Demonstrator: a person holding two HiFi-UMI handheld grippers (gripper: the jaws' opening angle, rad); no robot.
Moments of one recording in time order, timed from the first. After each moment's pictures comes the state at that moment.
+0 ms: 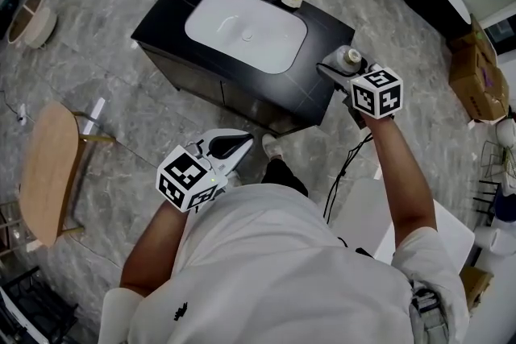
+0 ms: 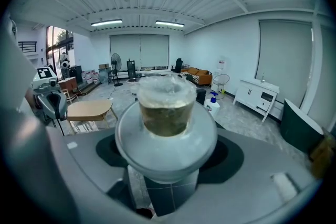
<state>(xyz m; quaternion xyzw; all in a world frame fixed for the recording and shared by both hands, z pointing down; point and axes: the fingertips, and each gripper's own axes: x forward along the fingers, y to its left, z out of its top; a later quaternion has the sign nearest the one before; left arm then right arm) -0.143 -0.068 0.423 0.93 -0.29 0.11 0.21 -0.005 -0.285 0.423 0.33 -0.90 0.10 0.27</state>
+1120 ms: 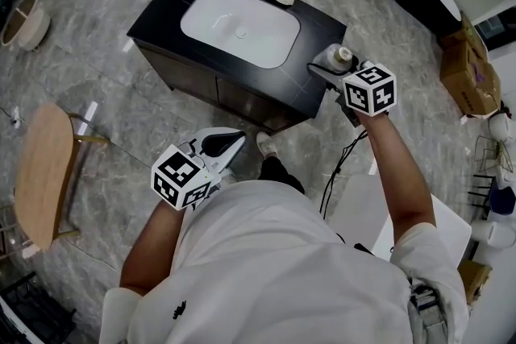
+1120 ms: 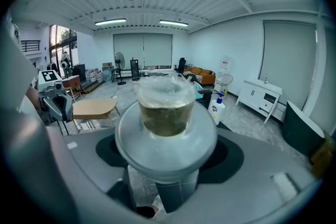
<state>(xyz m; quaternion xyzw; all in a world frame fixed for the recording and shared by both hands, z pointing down) -0.155 -0.047 0.427 0.93 -0.29 0.10 0.21 -0.021 -0.254 0.413 0.32 -0.90 0.10 0.28</state>
